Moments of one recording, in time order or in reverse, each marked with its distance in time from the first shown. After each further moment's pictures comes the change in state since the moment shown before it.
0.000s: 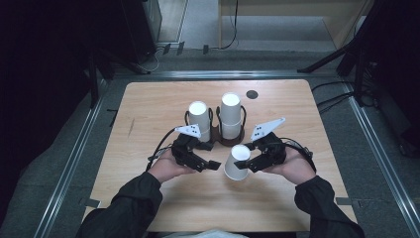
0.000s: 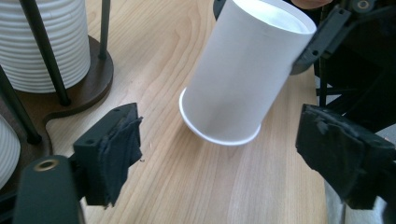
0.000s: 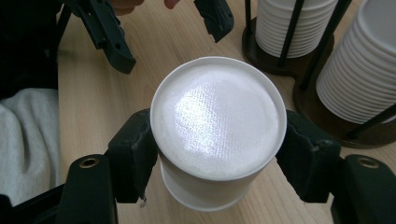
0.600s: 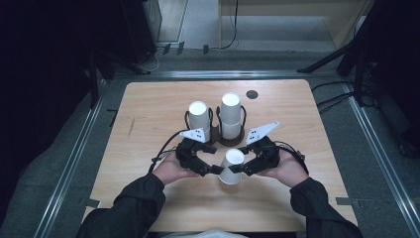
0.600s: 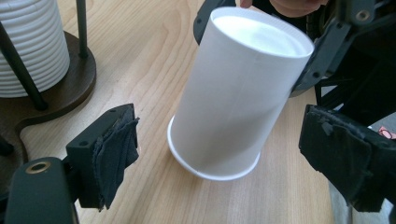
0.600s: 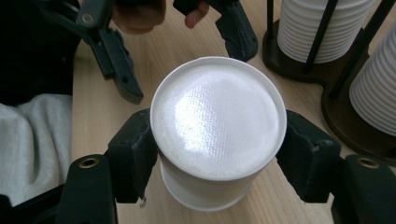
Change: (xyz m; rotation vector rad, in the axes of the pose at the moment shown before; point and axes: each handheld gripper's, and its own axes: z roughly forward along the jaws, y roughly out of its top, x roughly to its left) left arm -0.002 -0.005 0.014 0.005 -0.031 0.037; right arm 0.001 -0.005 0.019 -0.033 0.070 0.008
